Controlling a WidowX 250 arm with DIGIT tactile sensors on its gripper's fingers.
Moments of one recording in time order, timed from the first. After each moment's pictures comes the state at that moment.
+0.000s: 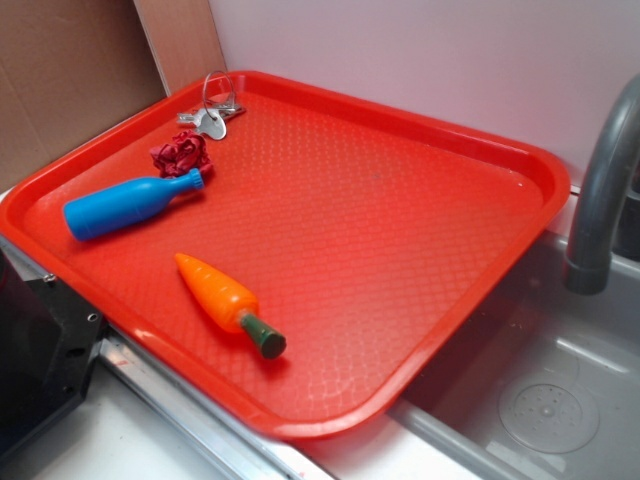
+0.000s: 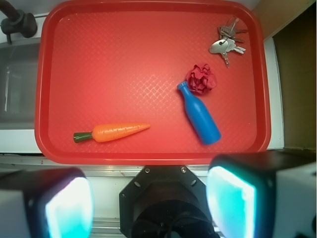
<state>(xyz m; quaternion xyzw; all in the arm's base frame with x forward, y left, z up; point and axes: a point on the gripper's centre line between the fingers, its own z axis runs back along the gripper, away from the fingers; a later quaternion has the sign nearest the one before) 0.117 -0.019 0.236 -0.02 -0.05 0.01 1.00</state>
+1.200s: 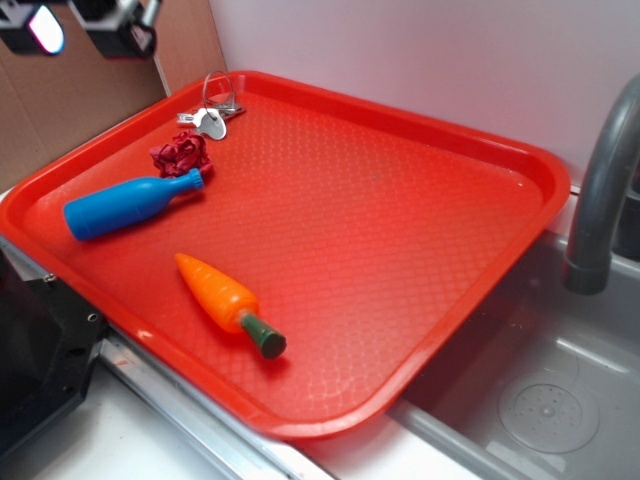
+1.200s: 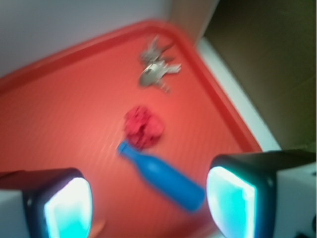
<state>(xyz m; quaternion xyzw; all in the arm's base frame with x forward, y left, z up) 0.174 0.061 0.151 0.06 -0.18 0.26 0.95</state>
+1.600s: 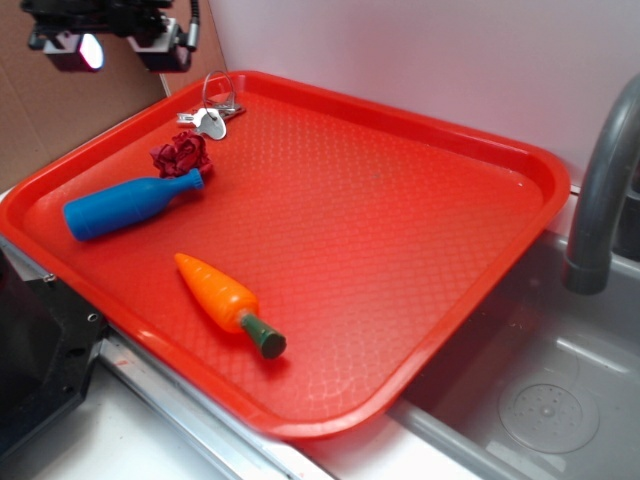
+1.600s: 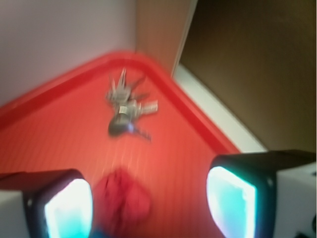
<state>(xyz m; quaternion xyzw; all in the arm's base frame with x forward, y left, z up) 0.220 0.104 0.109 0.11 -0.22 0.32 0.92</state>
